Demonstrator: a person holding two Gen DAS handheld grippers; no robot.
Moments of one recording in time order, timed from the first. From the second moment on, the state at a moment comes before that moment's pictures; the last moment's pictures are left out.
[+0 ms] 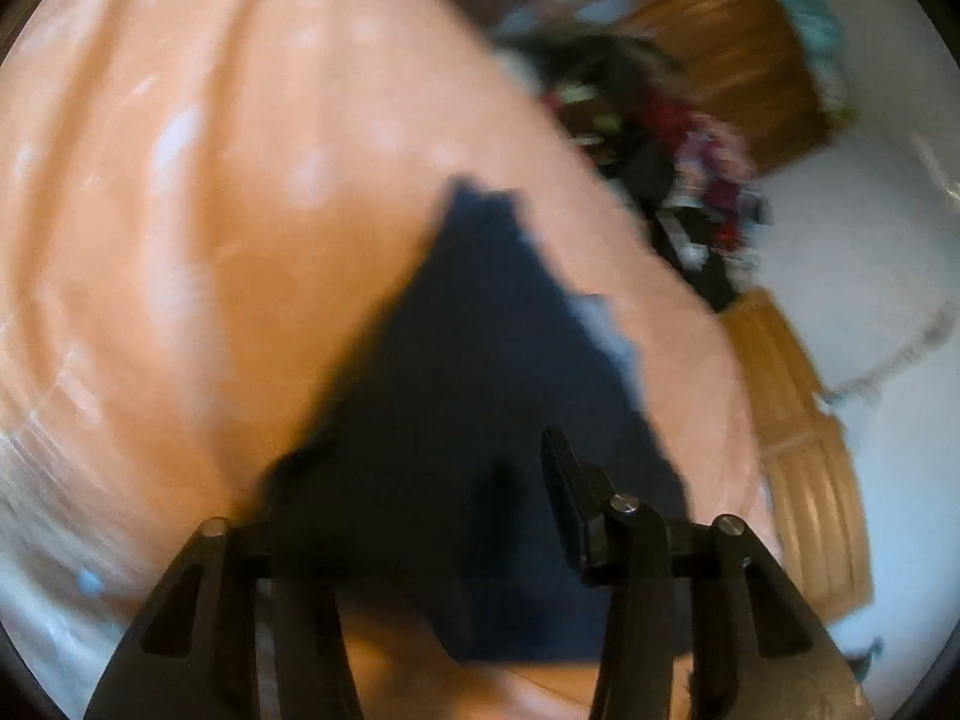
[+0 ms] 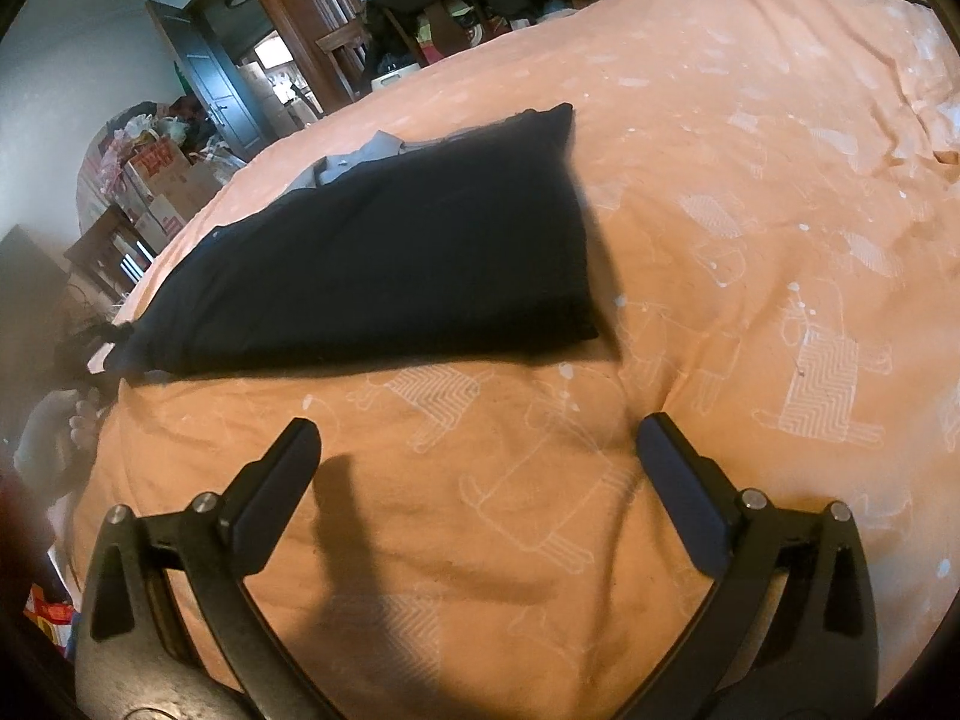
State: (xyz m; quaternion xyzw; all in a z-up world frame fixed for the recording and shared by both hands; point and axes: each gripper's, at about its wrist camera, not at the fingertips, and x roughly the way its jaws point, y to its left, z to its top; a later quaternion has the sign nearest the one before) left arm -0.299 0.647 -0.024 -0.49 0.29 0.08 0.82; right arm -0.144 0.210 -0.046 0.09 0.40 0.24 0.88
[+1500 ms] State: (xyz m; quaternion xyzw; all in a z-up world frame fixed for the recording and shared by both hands) left arm -0.227 0.504 0.067 -0.16 0.30 0.04 0.94; right arm 0.032 0.576 0.031 0.06 0.48 0.52 0.70
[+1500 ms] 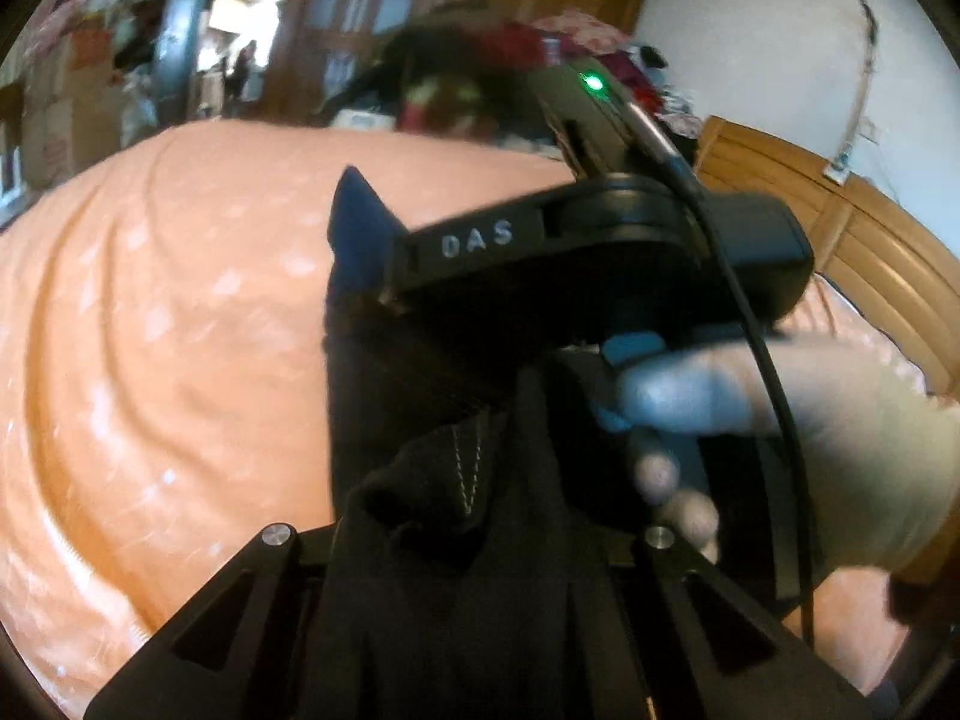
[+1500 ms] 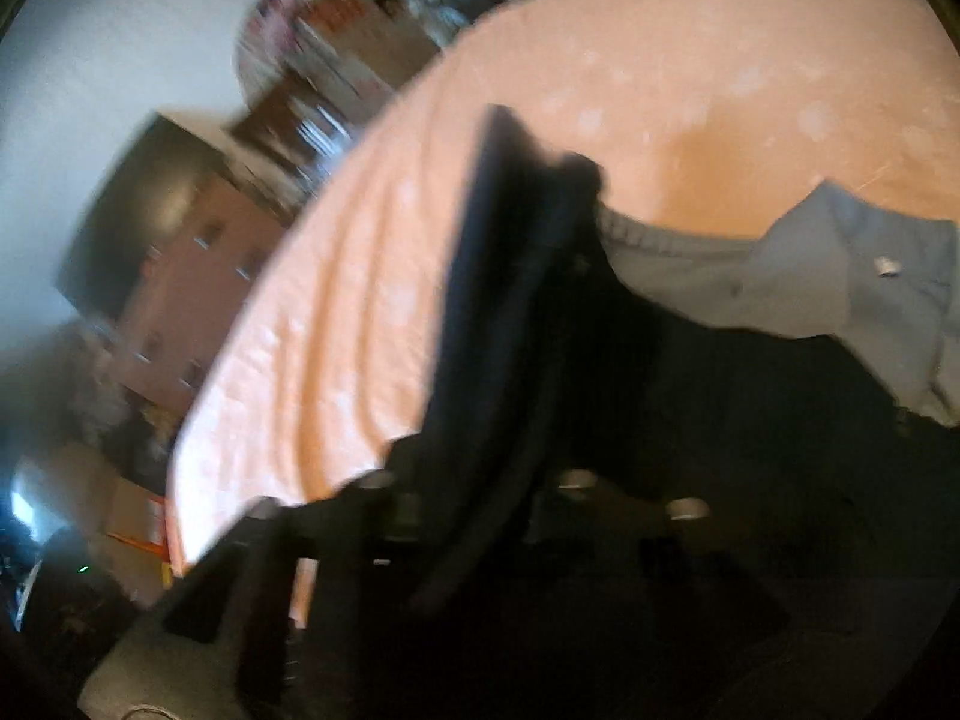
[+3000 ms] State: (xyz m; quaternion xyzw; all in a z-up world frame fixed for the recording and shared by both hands) left arm -0.294 0.316 0.095 -0.06 0.39 -0.14 0.91; right arm -0.005 0.166 -0.037 0.34 0.55 0.43 0.64
